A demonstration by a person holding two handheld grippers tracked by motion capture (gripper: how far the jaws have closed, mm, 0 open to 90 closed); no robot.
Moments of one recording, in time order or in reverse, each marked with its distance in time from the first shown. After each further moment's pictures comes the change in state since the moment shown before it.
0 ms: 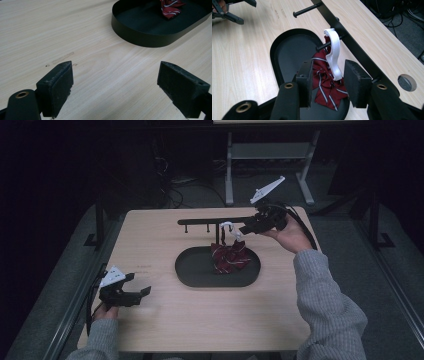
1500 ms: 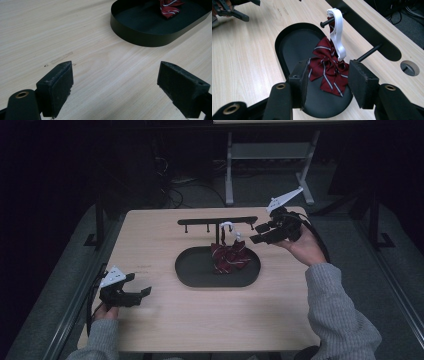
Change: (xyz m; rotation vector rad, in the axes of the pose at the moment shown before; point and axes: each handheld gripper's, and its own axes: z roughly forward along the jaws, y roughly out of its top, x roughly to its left) left arm -0.001 0.000 0.000 0.001 -0.002 0.010; right arm 0.008 -0.039 -0.019 -0.038 0.002 0.054
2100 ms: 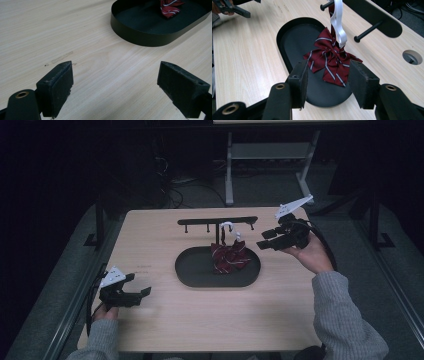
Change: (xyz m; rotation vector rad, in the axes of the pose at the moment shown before) left arm 0.000 0.000 0.000 0.001 0.002 -0.002; right arm 0.001 -0.026 -0.008 -0.016 0.008 0.040
